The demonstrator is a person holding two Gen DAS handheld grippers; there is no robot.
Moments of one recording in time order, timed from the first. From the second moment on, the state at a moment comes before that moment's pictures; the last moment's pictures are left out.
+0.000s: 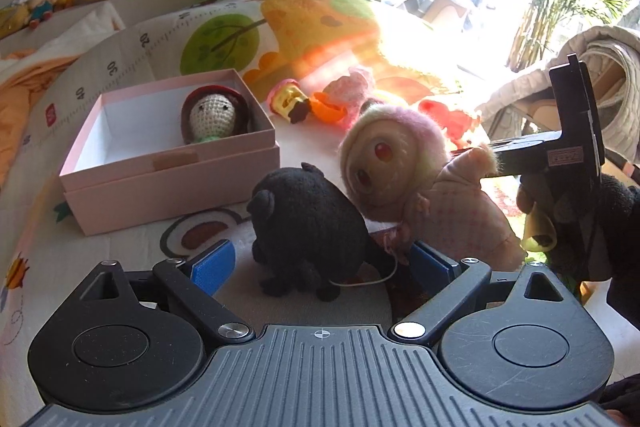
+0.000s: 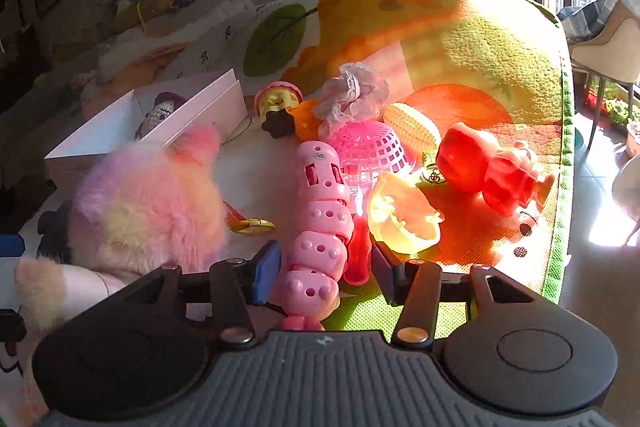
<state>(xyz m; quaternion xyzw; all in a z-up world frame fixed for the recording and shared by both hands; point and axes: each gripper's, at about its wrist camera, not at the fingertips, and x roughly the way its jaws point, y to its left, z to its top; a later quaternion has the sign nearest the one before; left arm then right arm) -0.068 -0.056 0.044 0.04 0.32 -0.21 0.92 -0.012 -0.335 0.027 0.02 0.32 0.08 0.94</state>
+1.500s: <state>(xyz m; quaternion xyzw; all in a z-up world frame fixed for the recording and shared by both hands) -0.081 -0.042 0.037 0.04 0.33 -0.19 0.92 -0.017 -0.379 0.098 -0.01 0.25 0.06 0.97</state>
